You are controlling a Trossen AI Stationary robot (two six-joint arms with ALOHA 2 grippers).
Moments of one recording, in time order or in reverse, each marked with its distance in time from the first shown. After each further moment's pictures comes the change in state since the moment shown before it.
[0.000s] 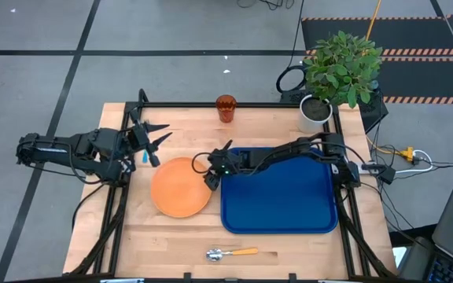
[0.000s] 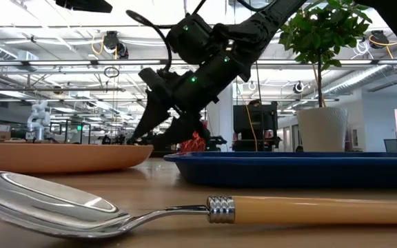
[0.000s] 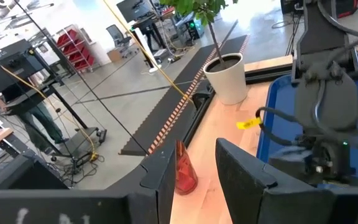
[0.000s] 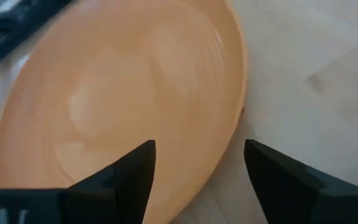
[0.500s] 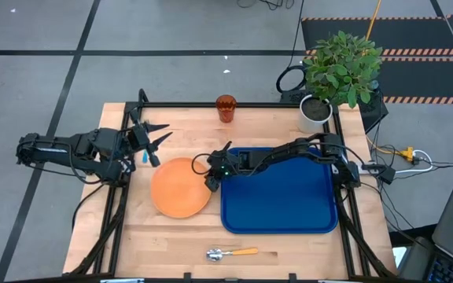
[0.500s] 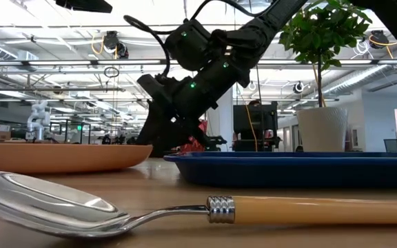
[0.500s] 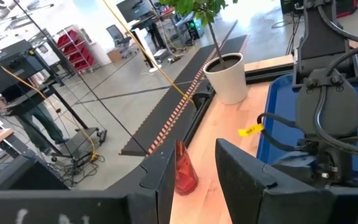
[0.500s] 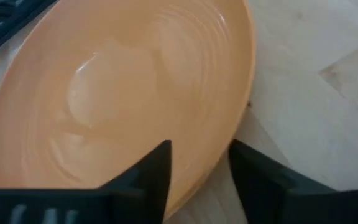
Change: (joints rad) left arm 0.000 0.000 0.000 0.000 -0.001 0.004; right arm 0.002 0.021 0.000 0.024 -0.018 -0.042
